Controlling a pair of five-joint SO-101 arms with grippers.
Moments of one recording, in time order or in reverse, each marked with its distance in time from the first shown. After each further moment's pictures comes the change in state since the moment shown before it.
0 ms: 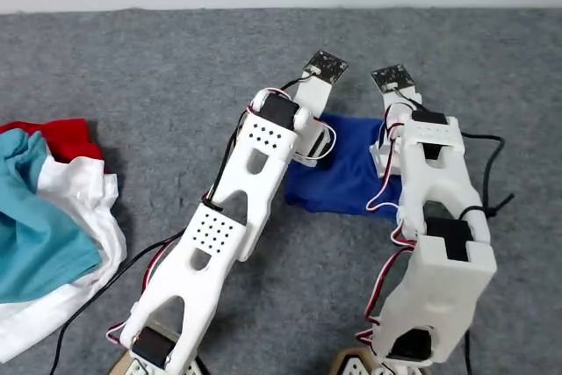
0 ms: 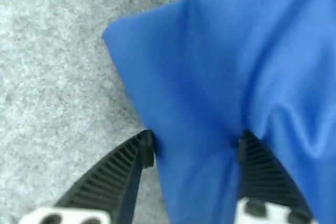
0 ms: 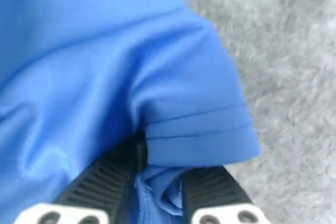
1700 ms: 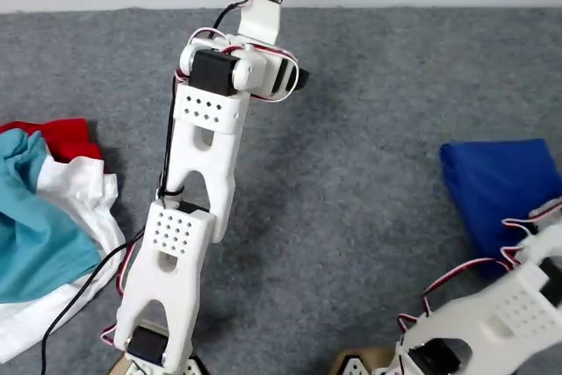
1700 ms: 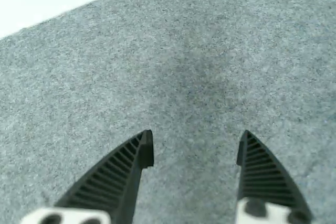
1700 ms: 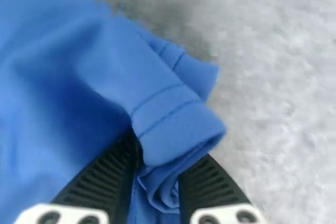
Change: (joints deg) left arm -8.4 -23.8 0.3 0.0 -0.3; right arm 46.8 1.6 -7.4 16.2 -41.7
